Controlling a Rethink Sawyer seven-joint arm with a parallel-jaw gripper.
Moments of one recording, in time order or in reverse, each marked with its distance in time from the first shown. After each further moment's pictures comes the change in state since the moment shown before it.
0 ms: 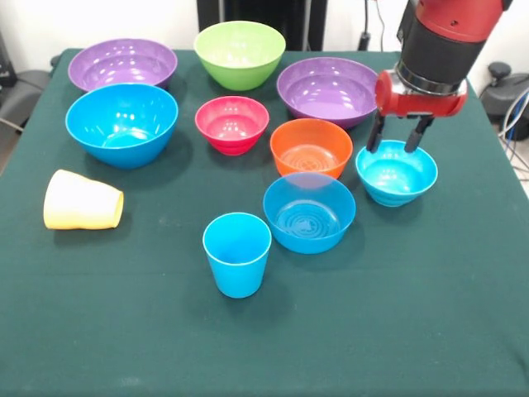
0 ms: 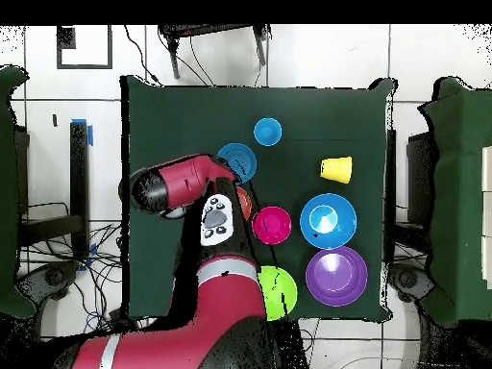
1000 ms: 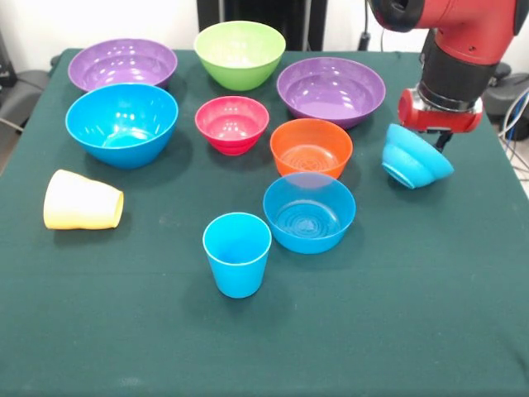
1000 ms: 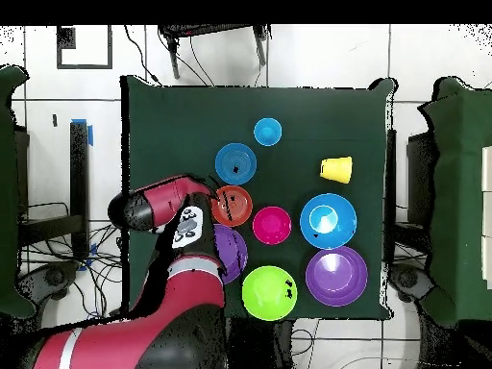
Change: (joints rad) arm 0.105 0.094 -0.065 0.020 0.075 -0.160 0.108
